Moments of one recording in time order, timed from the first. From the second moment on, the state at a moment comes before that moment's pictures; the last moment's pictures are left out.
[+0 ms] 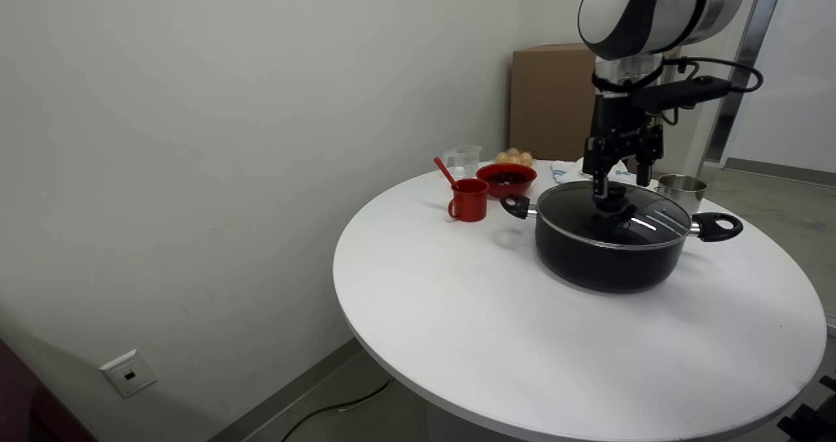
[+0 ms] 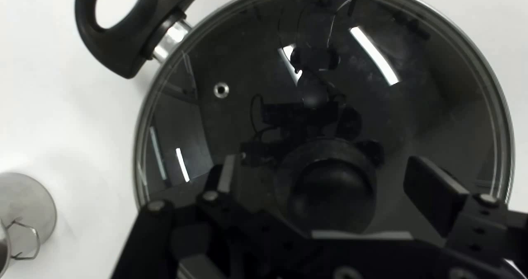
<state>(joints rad) -0.10 0.28 -0.10 -2.11 -0.06 2.24 -0.10</state>
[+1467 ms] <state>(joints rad) -0.09 0.28 -0.09 -2.12 -0.10 2.37 -0.09</state>
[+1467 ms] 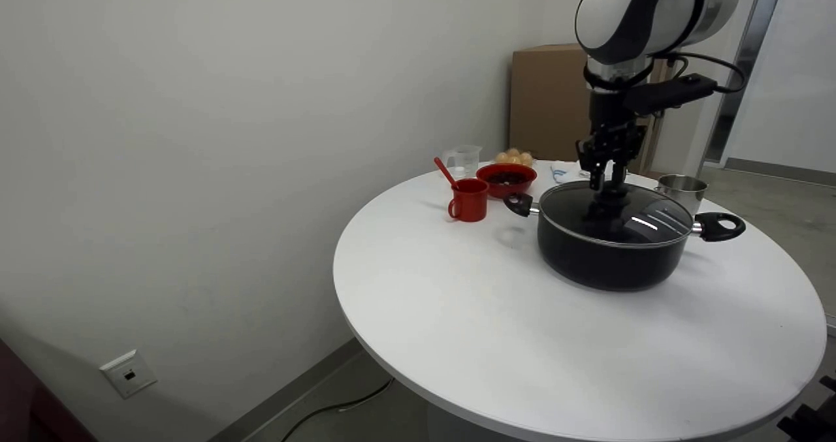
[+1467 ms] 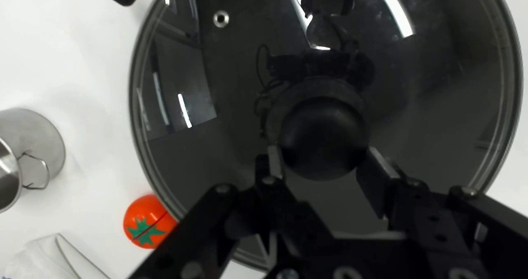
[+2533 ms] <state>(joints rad) -0.04 0.16 -0.02 -1.95 0.00 2.04 -0.09</state>
